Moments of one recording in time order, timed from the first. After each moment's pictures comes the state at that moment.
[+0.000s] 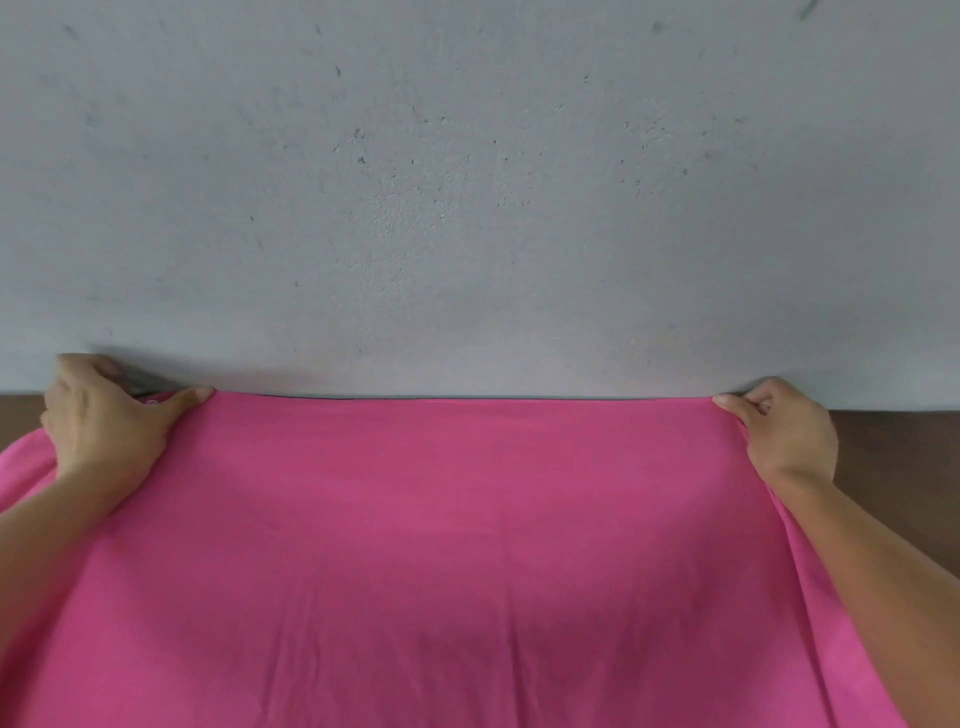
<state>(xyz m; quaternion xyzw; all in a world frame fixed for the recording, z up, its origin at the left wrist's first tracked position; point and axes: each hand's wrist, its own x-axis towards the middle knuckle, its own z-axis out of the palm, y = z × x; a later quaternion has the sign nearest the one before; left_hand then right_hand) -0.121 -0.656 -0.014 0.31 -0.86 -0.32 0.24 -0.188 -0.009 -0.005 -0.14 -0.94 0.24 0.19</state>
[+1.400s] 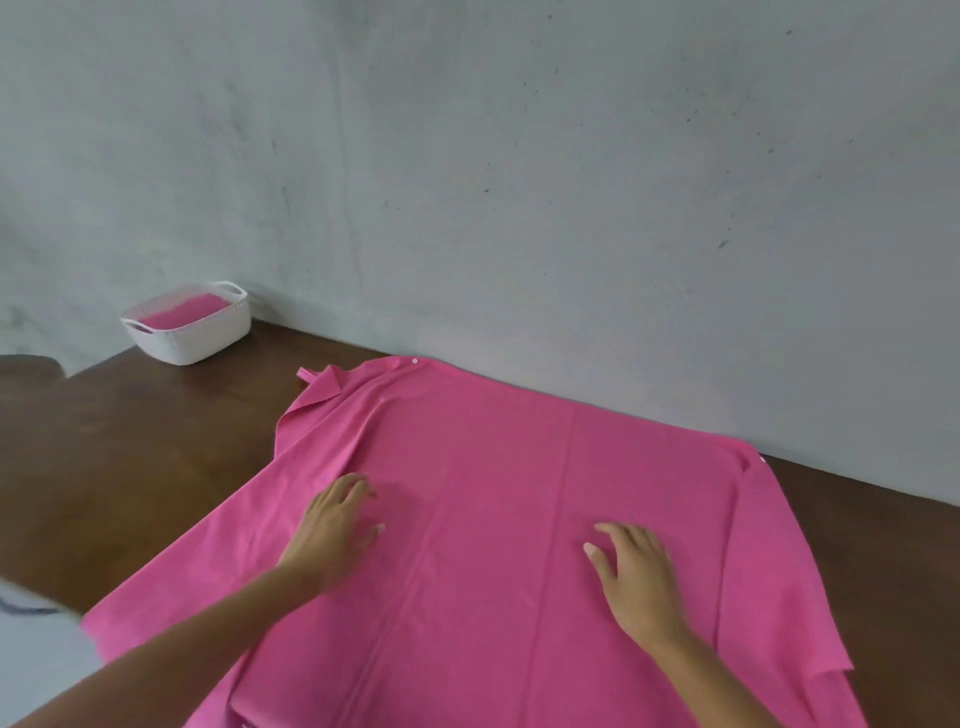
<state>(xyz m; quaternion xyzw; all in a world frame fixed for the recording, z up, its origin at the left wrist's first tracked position) 0.259 -0.523 0.018 0.10 -0.96 -0.20 0.15 0.130 -0.137 0.022 0.19 -0.96 0.20 0.07</state>
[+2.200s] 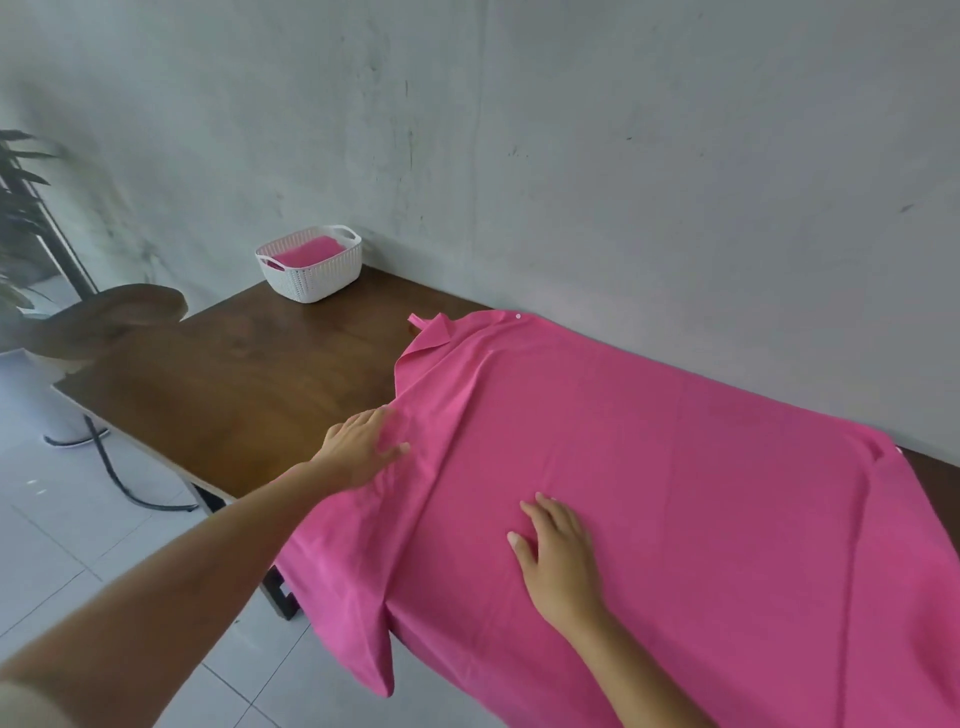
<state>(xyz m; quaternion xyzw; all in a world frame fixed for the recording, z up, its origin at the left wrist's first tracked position) 0.320 -0.649 0.037 0.22 -0.96 -0.18 -0.03 0.261 -0.325 -0.007 0.32 -0.92 0.23 -0.01</state>
